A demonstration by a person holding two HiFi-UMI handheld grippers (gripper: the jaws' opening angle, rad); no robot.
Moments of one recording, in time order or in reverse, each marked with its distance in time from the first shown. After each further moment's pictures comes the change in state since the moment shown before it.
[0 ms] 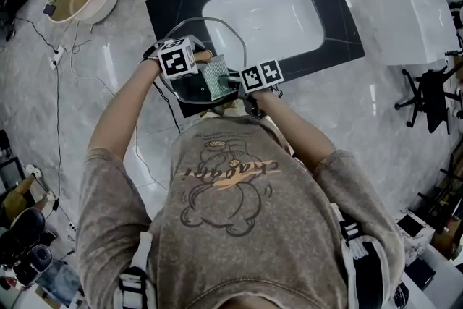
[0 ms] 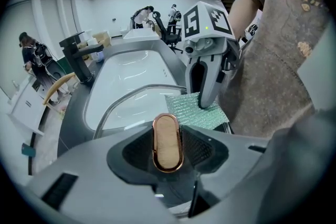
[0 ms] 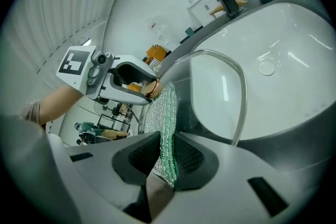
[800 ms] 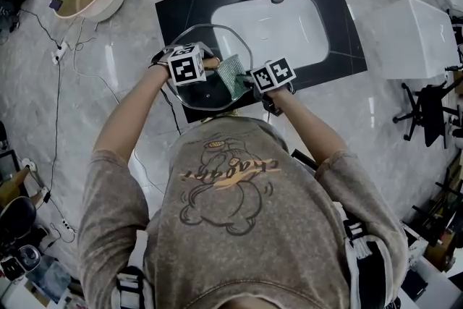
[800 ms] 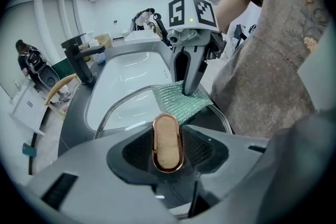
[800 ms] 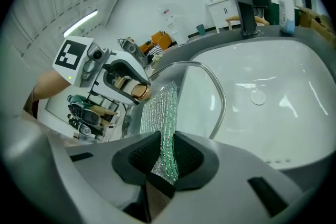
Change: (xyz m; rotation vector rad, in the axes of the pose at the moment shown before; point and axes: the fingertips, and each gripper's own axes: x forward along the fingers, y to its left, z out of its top) left arm 0.001 0.000 -0.001 -0.002 -0.011 0.015; right arm -0.022 -0.029 0.023 -0.221 0.123 -0.135
